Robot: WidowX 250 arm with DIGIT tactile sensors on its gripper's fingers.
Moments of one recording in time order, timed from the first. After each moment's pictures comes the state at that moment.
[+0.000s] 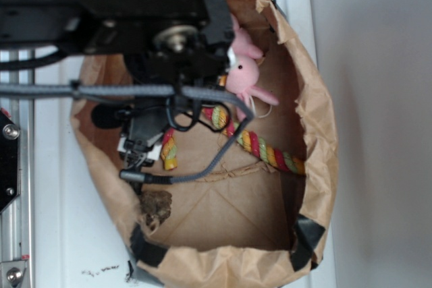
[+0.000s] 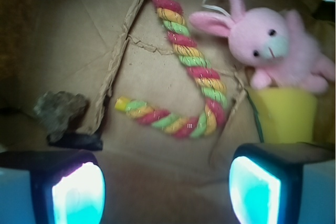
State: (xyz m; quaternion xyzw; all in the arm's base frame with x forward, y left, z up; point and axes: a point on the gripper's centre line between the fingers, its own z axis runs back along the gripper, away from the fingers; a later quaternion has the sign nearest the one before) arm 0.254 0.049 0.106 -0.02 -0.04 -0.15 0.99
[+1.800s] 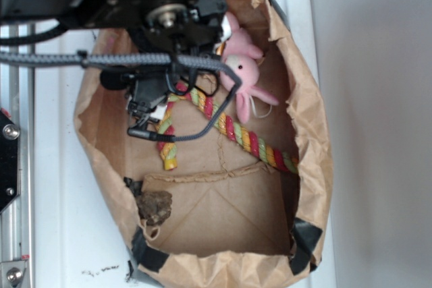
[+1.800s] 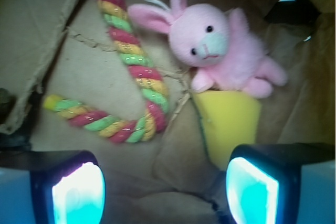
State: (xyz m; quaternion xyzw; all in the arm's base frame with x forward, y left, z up) arm 0.258 0.081 0.096 0.07 -0.06 -0.17 0.98
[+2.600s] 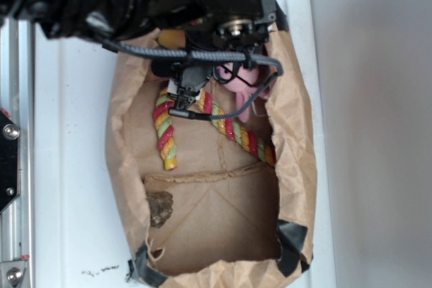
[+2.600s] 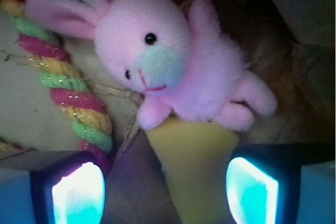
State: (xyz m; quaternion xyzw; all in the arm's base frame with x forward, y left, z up) arm 0.281 0.110 0.064 0.10 -0.03 -0.13 0.99
